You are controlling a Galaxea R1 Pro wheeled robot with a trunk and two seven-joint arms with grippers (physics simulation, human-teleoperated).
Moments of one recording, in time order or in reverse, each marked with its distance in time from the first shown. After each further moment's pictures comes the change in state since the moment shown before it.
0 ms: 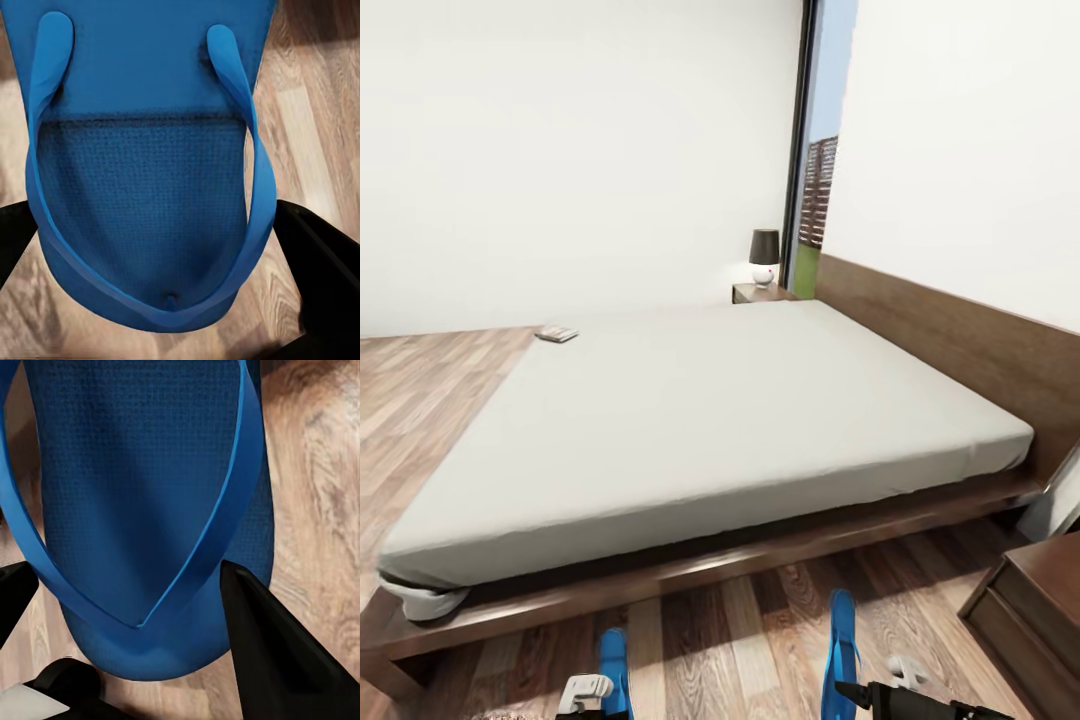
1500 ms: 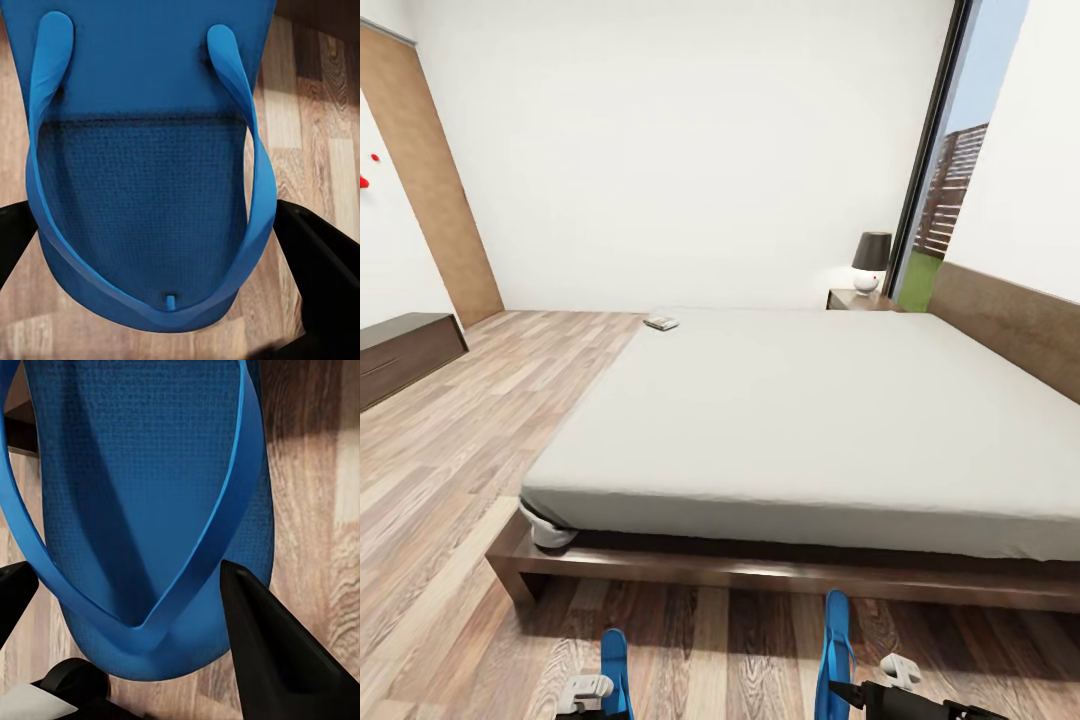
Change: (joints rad) left arm 0.000 0.000 0.000 0.000 0.000 0.000 0.000; right arm 0.000 0.016 -0.003 0.000 -0.001 0.000 0.000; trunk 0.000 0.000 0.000
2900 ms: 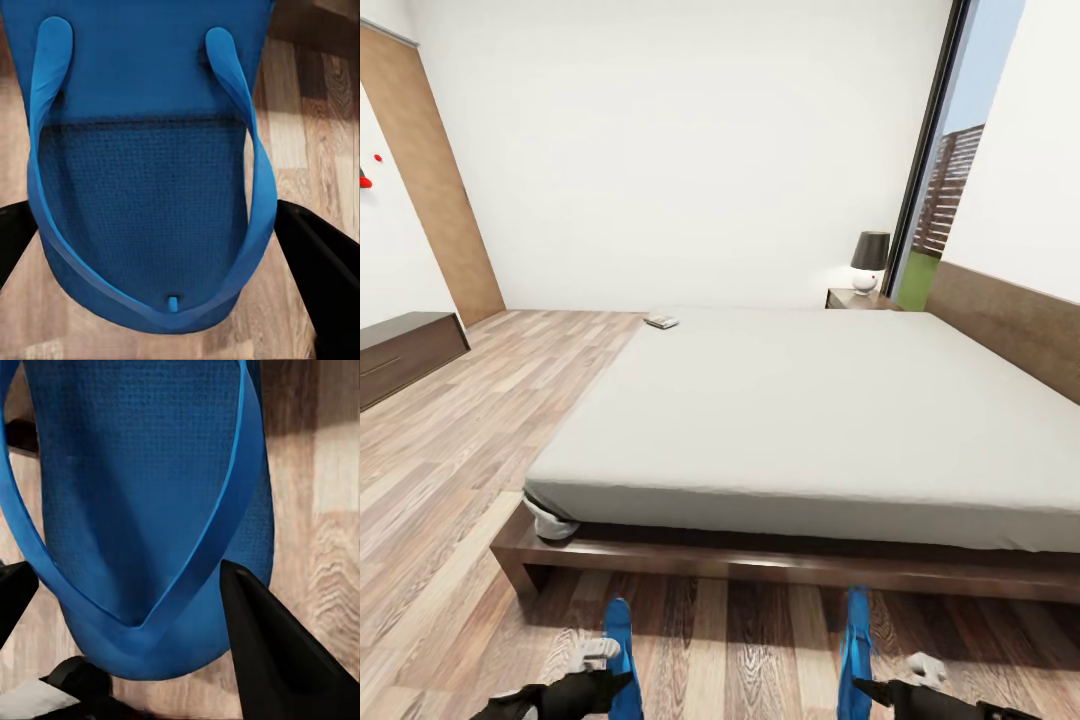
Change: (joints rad) left arm -0.005 0.003 0.008 -0.163 -0.012 0.113 0.079; right arm 0.000 -0.079 -0.003 -0.001 -0.008 0.014 0.104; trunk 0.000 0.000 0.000
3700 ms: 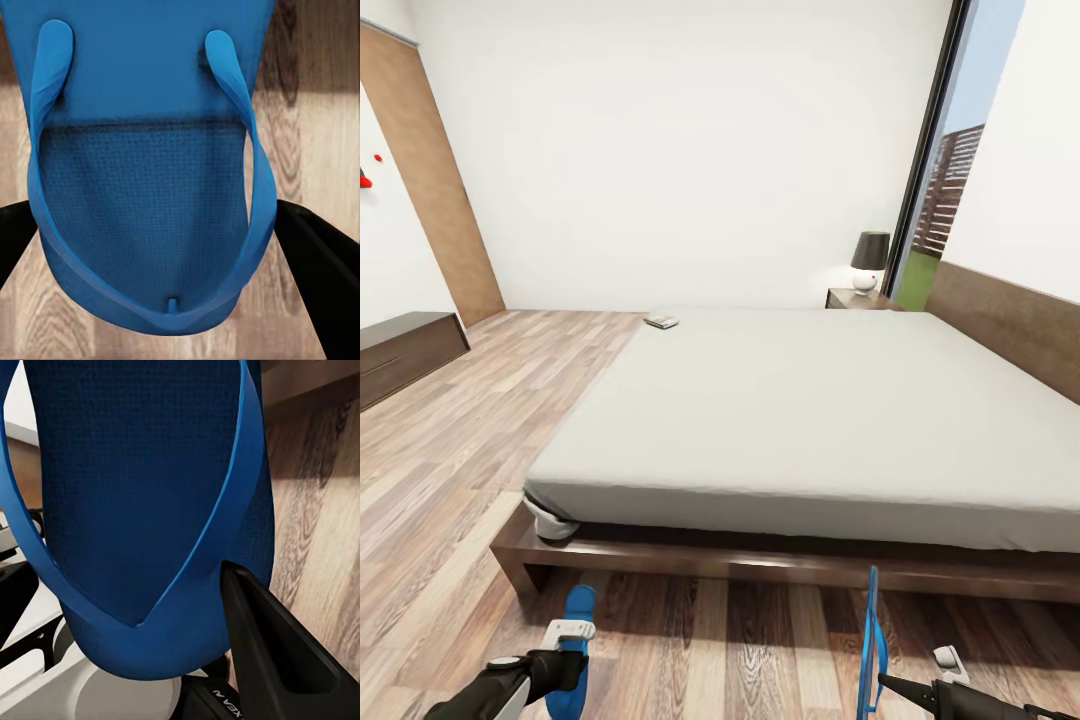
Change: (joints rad) left arm 0.000 0.050 -0.017 -0.142 -0.121 0.135 0.374; right arm 0.000 -0.101 0.001 0.000 -0.002 -0.007 0.573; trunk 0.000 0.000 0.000
